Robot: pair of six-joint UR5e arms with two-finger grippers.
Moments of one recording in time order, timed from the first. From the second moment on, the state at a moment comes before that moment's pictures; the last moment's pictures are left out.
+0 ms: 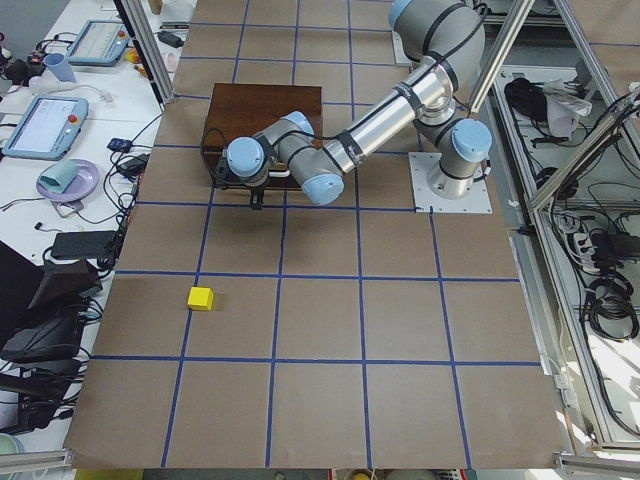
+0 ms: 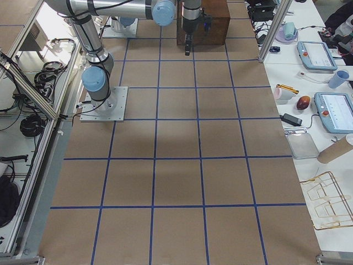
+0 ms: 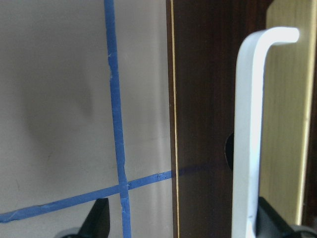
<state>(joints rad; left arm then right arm) -1.00 -2.00 -1.56 -1.33 1.22 0.65 1.52 -1.59 1.63 -1.60 -1.59 0.04</state>
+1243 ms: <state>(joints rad) -1.00 -2.00 -1.56 -1.27 1.29 0.65 1.52 -1.59 1.63 -1.60 -1.59 0.04</state>
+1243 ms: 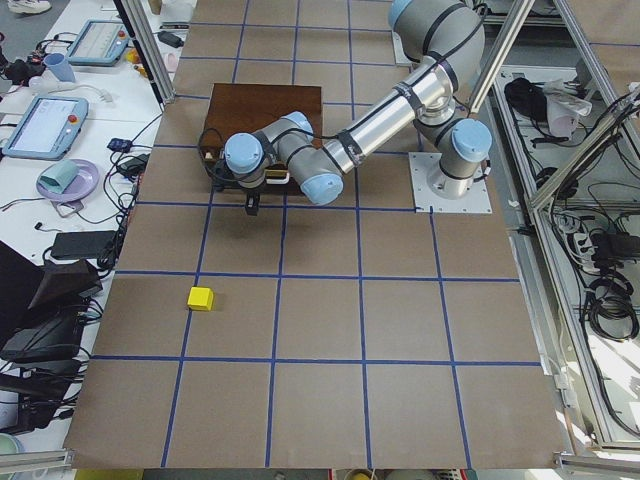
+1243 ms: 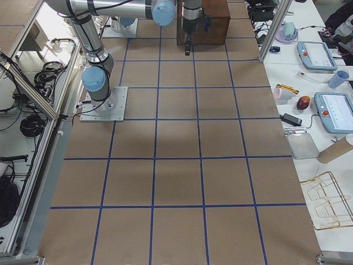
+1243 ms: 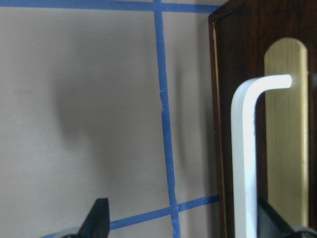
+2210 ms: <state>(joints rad) -0.99 -2.00 -1.55 -1.21 1.34 0.66 1.52 -1.59 1.63 -1.60 -1.59 0.04</state>
